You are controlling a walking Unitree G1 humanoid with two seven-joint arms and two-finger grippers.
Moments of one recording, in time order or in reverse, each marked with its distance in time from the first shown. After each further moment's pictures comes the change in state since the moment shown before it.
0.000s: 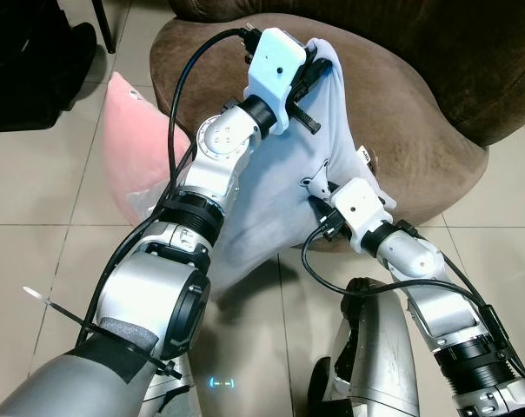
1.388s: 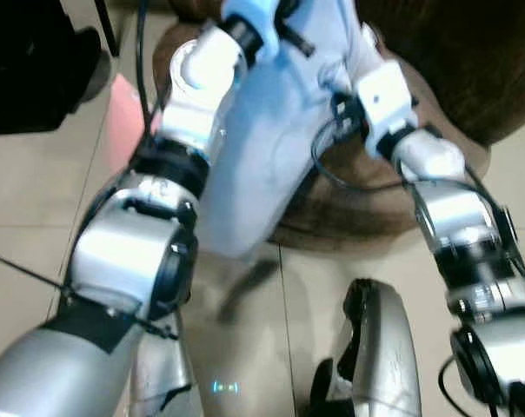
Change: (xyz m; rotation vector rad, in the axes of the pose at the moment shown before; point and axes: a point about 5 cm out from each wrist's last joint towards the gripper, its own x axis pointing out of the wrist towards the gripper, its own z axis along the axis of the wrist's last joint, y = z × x) left arm 0.017 0.049 0.064 0.132 -0.105 0.105; right arm 0.046 -0.090 0.082 -0.057 -0.128 -0.229
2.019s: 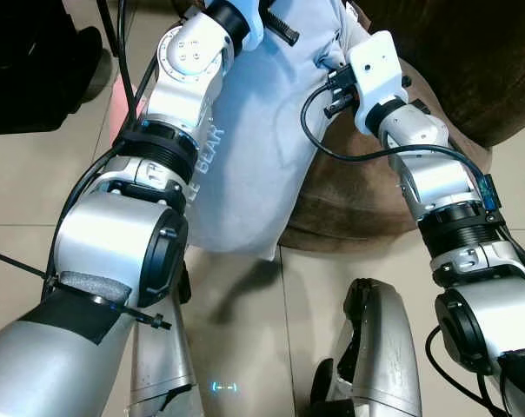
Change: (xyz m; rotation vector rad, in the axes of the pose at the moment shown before) left arm 0.001 0.015 0.002 0.042 0.047 0.049; right arm 0.023 -0.004 0.010 0.063 0.009 -0.044
